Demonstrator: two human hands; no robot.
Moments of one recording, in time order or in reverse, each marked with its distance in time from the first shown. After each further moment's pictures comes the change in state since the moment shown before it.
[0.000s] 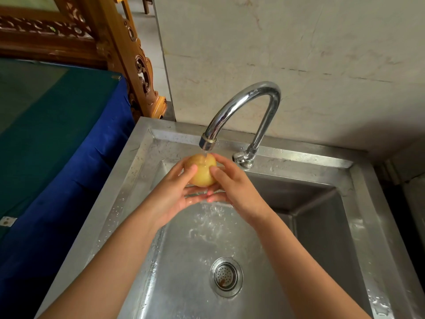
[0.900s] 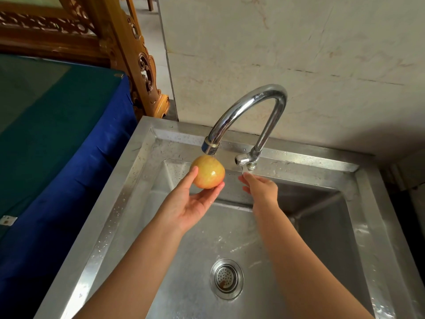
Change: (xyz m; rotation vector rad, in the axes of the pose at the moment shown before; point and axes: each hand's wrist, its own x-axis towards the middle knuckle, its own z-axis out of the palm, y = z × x) left_hand 0.009 -0.013 0.019 -0.768 0.219 -0.257; right_hand 0.025 0.024 -0.043 0.010 0.758 0.286
